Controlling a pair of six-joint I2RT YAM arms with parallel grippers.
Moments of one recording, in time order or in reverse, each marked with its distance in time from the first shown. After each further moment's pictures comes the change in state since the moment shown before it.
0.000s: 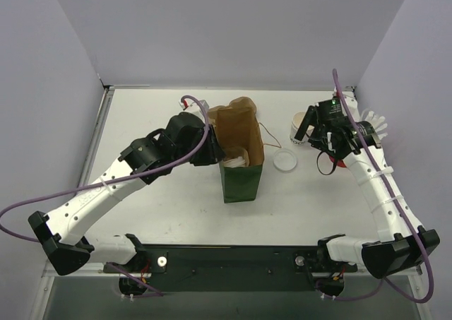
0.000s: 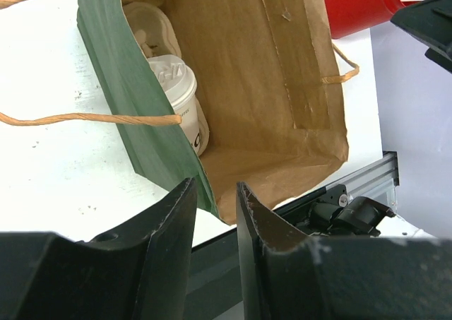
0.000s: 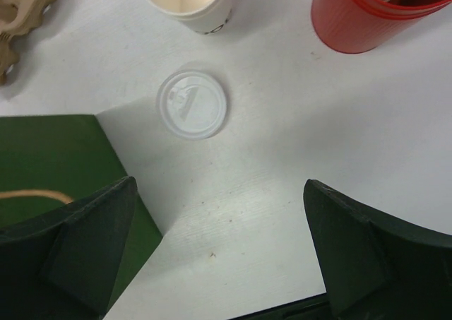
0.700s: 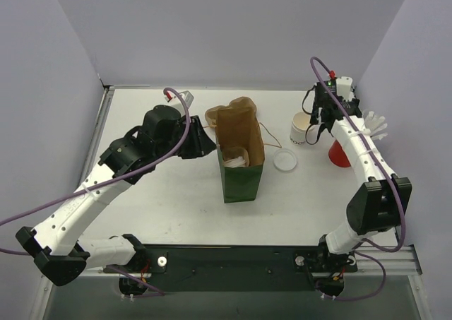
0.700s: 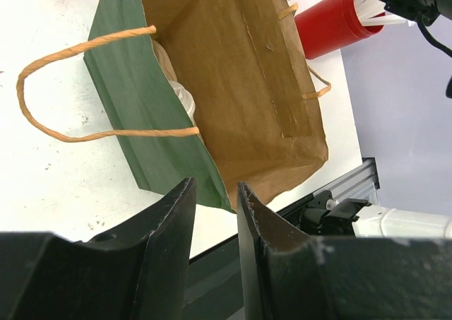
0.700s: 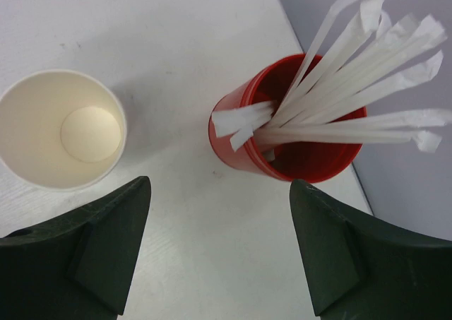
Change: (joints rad) left arm 0.112 -0.083 0.000 0.028 0.114 0.076; right arm -0.181 0.313 0.040 0.296 0.249 -0.338
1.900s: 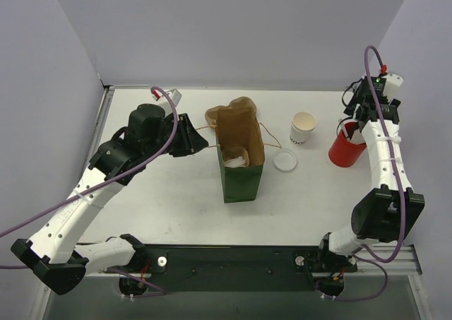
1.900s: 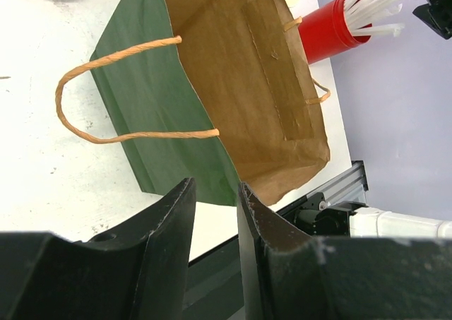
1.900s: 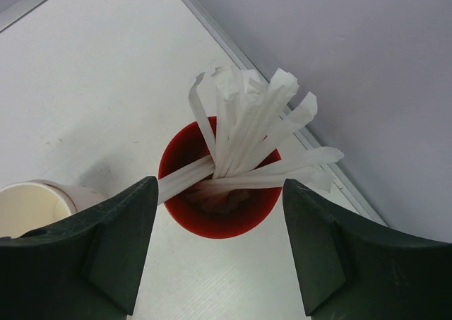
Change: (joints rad) left arm 0.117 -0.059 -0.053 0.033 0.114 0.025; right arm -0.279 -0.063 0.021 0.104 -0.129 0.011
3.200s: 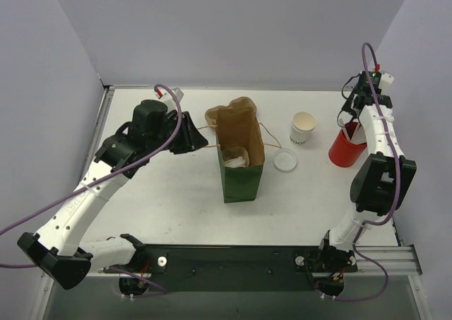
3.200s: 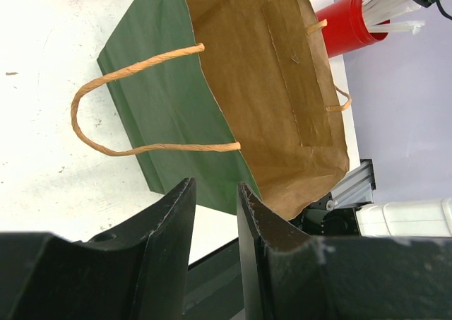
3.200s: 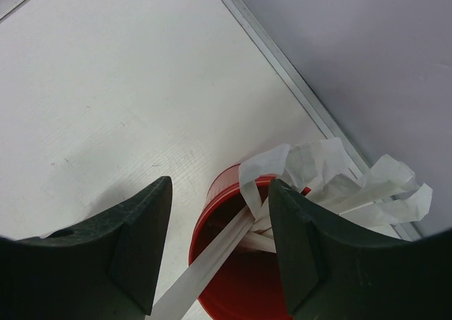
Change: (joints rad) left arm 0.053 0.049 0.000 0.002 0.050 0.023; right arm -0.058 0.283 0.138 0.067 -0.130 0.021
